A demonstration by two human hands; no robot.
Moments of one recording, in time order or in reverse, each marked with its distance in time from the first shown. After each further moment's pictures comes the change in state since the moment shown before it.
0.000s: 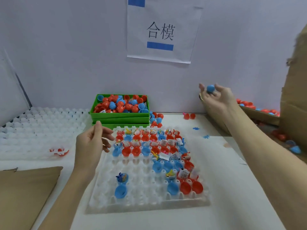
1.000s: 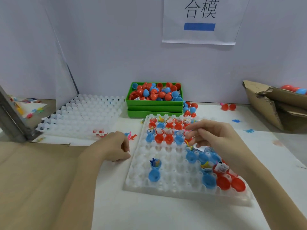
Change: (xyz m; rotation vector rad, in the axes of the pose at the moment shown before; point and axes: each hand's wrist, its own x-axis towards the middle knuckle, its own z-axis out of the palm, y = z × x) left_hand 0.016 -0.002 -0.067 1.167 -0.677 -0.174; right_hand -0.127 0.136 -0.035 -1.237 -0.448 -0.087
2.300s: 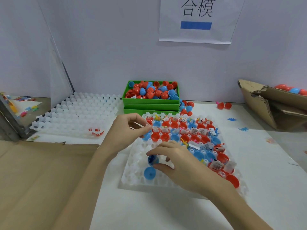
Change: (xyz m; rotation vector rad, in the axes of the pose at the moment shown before) left_hand 0.004 0.048 0.011 -0.766 0.417 0.324; right_hand -0.008 0.036 0.070 -0.736 -0.357 -0.329
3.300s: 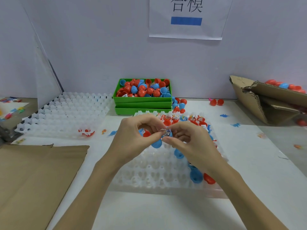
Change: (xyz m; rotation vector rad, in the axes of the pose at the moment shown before) left_hand -0.019 0.032 0.033 -0.004 -0.100 0.422; right_hand -0.009 0.022 -0.037 0.337 0.444 0.168
